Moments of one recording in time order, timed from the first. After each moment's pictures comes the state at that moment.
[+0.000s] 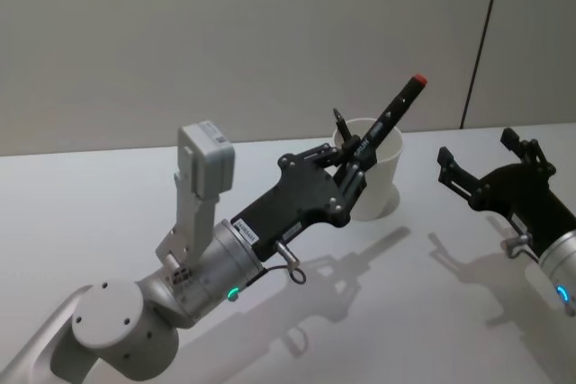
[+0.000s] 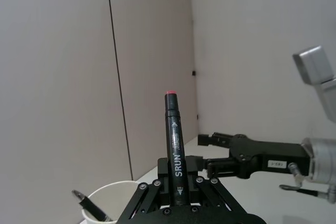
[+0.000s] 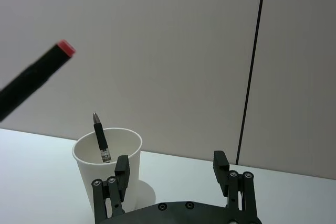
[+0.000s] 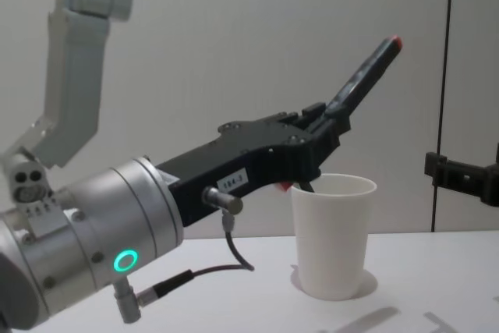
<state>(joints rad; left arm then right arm) -0.20 0.31 0.44 -1.58 -0.46 -0.18 -0.50 -0.01 0.34 -0.23 -1.77 0.29 0.03 0.07</state>
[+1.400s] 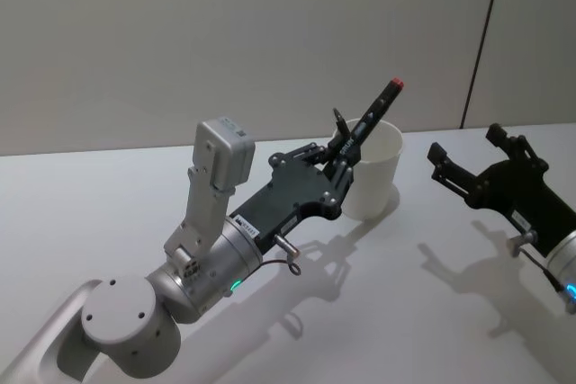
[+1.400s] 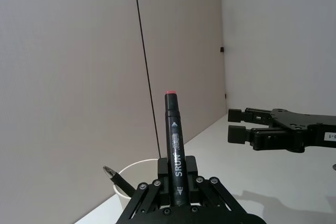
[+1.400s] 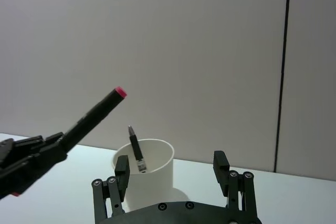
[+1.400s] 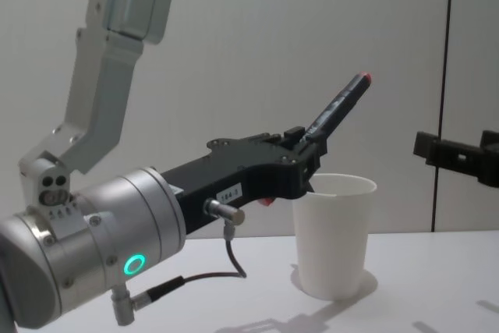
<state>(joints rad) -0.21 0.30 0.44 -1.57 -0.36 -0.12 -0.38 -0.02 0.36 -0.20 -1.78 0.43 0.03 0.20</state>
